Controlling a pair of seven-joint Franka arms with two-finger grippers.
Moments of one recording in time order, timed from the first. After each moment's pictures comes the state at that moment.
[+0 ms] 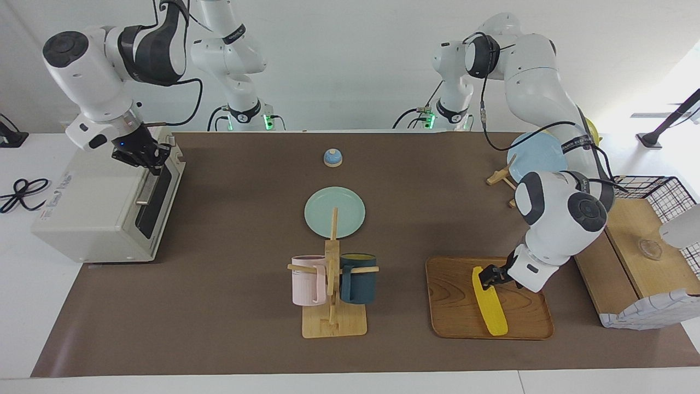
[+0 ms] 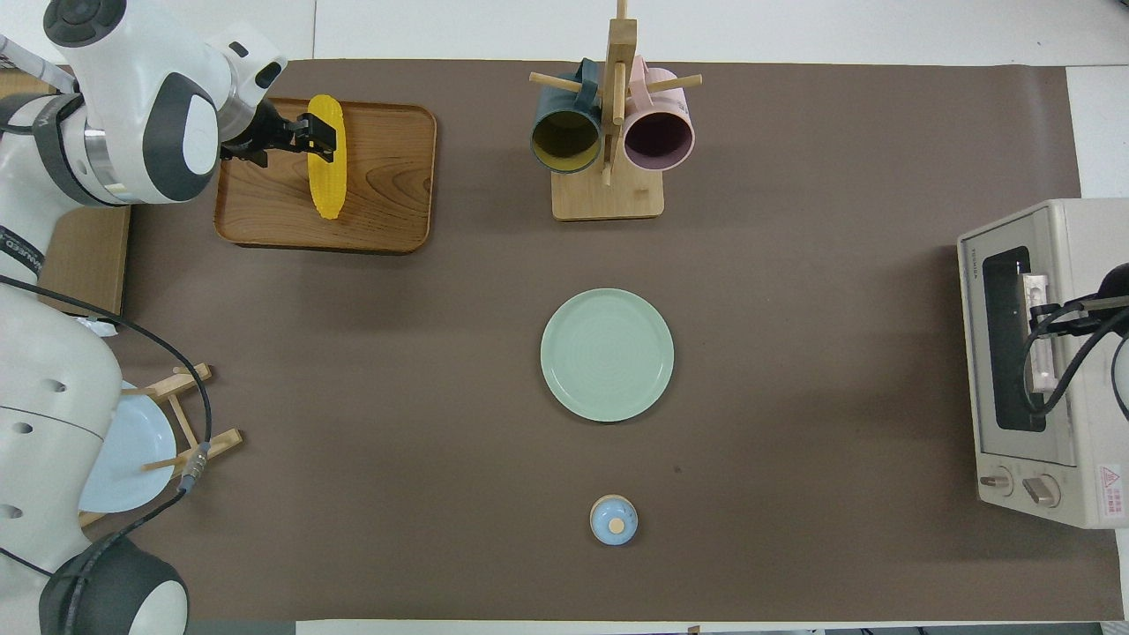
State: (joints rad) left arm -0.13 0.74 -0.01 -1.19 -0.08 1.99 -0.08; right arm -0.11 -0.09 -0.08 -1.98 -0.07 1.84 -0.25
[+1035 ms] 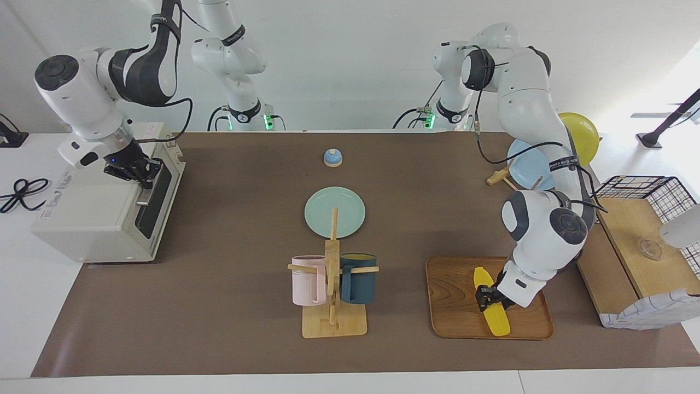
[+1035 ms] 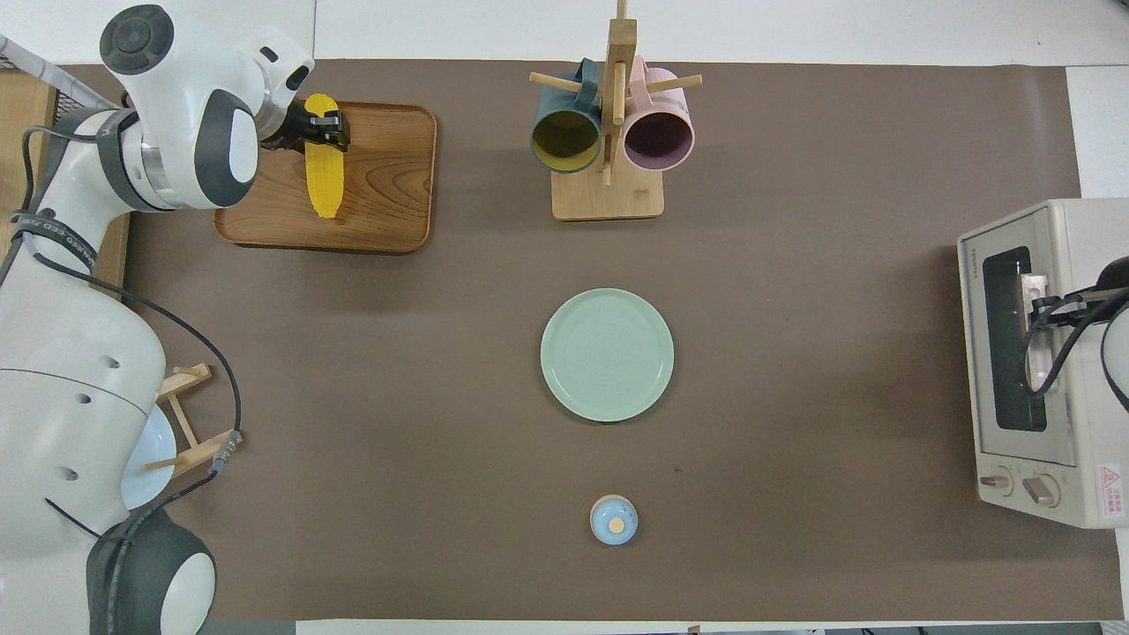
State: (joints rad) left arm -0.15 0.83 -0.01 -1.15 -0.09 2.13 -0.08; right arm -0.14 -0.03 -0.08 -1.99 -0.07 1.90 -0.28
